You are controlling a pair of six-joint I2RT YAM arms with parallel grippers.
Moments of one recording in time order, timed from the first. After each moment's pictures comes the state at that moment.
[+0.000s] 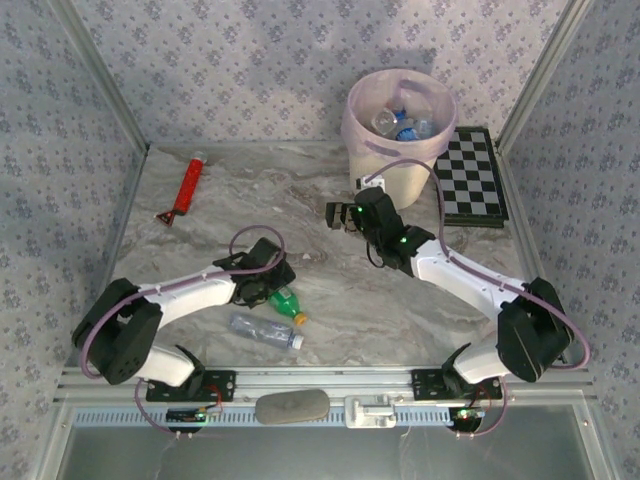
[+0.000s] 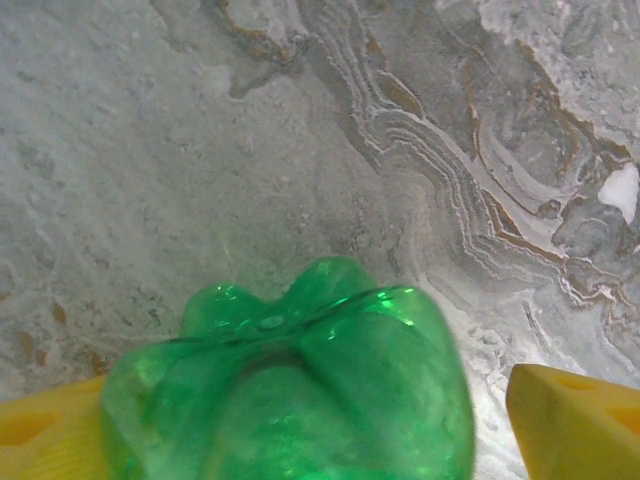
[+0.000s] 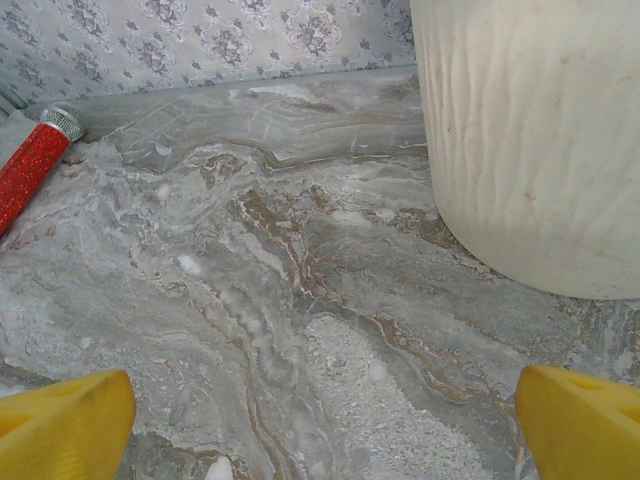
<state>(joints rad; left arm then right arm) -0.71 1.42 0.68 -0.37 -0.12 -1.22 0.68 1.41 1.01 -0.12 0.30 0.45</state>
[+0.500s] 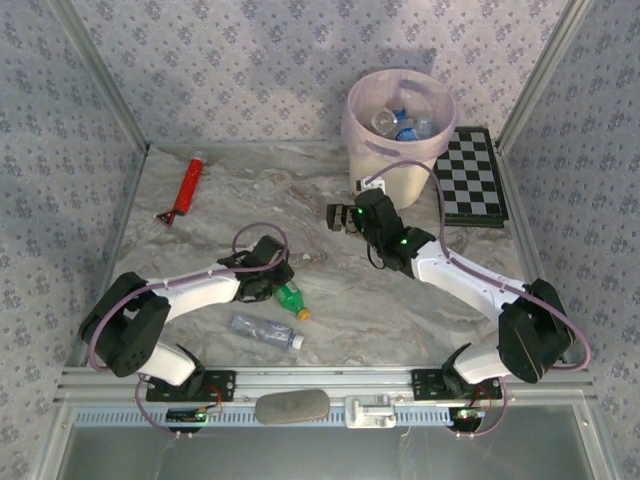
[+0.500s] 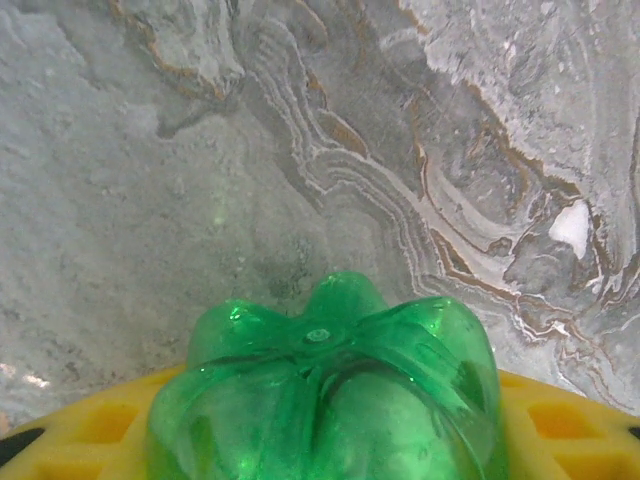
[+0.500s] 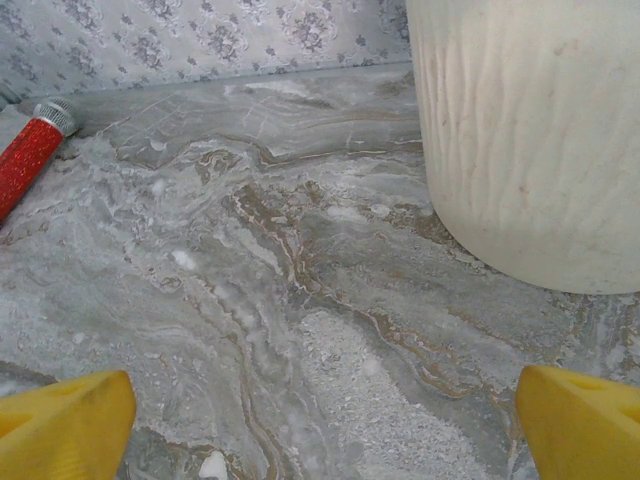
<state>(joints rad) -0.71 1.46 0.69 -0.29 -0.14 -1.24 0.69 1.41 0.99 -0.12 0.30 0.44</state>
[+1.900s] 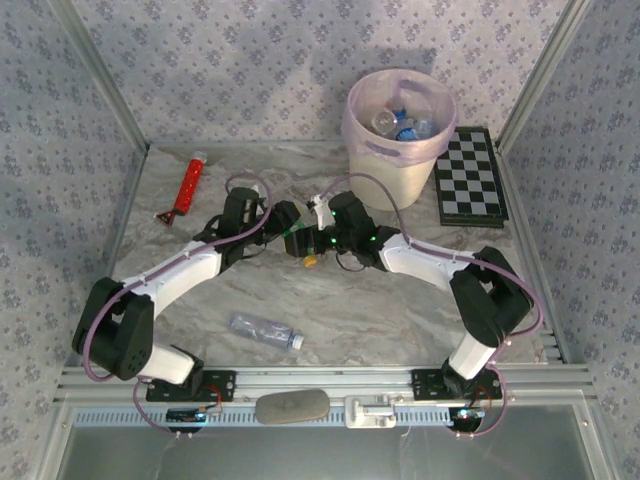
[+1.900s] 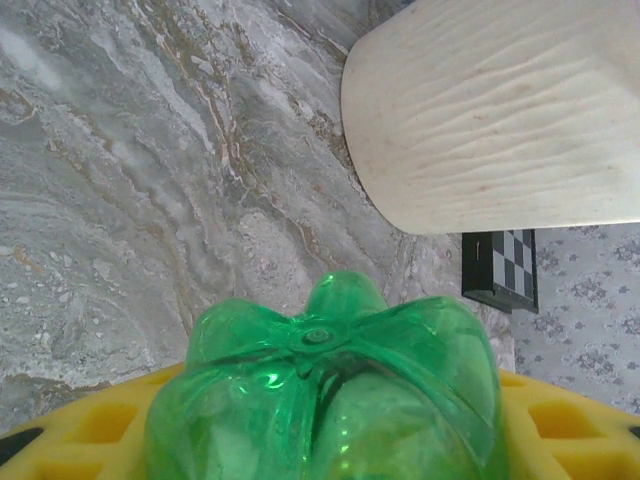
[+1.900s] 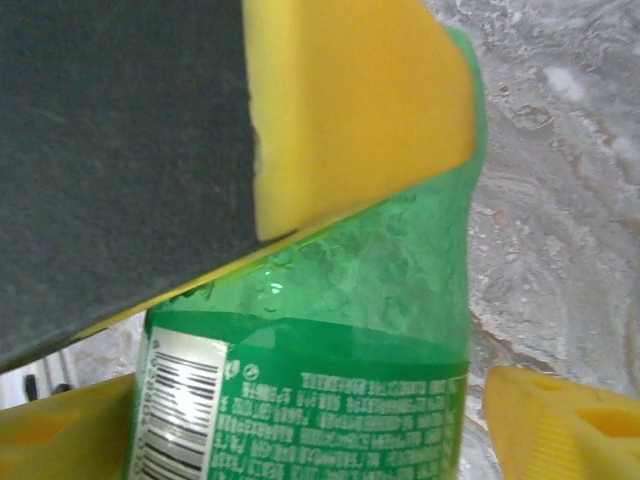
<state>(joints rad) -0.50 1.42 0.87 0.01 0.20 -0.98 0.73 1.67 1.06 0.06 -0.39 0.45</state>
